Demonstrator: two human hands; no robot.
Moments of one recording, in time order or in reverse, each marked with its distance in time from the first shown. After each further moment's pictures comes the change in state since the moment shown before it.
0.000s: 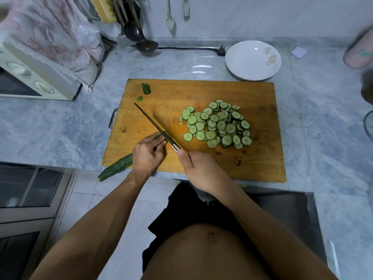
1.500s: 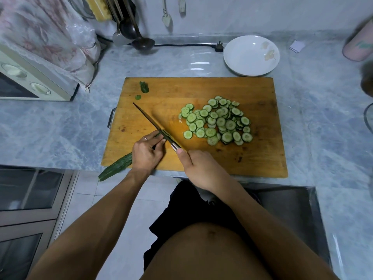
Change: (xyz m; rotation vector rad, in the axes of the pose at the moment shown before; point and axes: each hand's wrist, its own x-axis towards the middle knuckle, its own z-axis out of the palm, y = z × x) left_hand 0.001 -0.002 -0.001 -0.015 0.007 0.054; right_hand -0.001 -0.006 -0.001 0.005 -0.023 0.009
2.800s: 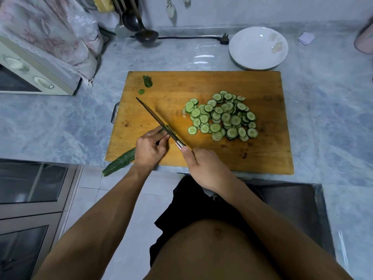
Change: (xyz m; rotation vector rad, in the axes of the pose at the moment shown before) left_hand 0.002 -0.005 -0.002 0.019 -0.033 0.055; right_hand -0.002 0.004 0.008 0.011 0.030 0.001
